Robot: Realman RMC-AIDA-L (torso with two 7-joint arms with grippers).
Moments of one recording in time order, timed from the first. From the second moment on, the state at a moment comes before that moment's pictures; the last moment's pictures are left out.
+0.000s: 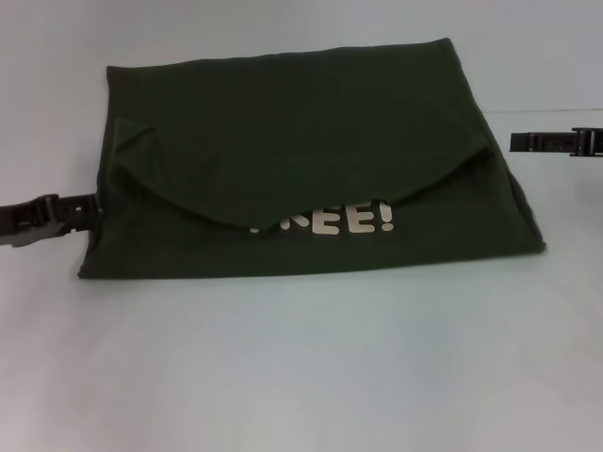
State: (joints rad) left arm -0.61 -1.85 0.55 0.42 2.10 1.32 -2.10; right arm 0.70 1.86 -0.56 -0.57 -2.20 -1.24 2.02
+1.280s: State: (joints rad) left arm -0.62 -1.89 0.73 0.41 2.13 1.14 -2.12; right arm 0.69 1.86 -0.56 -0.57 -2.21 -1.25 2.02
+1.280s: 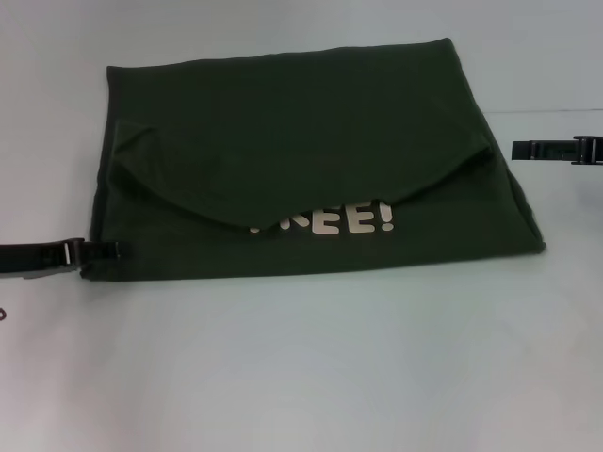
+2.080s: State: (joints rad) left arm -0.63 -1.90 0.73 0.42 2.20 1.11 -2.11; right arm 0.69 1.87 -0.57 -0.57 -2.21 -1.25 2.01
